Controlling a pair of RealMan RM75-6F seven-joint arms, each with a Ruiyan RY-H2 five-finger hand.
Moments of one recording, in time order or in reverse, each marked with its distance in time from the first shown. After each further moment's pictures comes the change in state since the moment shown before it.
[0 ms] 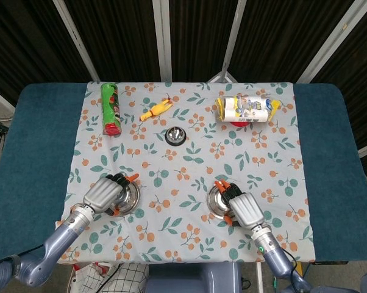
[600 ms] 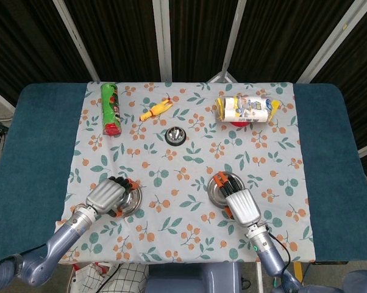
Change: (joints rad) left arm -0.008 -0.011 -0.001 0.009 -0.012 -0.035 0.005; right arm -0.003 -0.126 -0.019 0.169 -0.048 0.140 -0.082
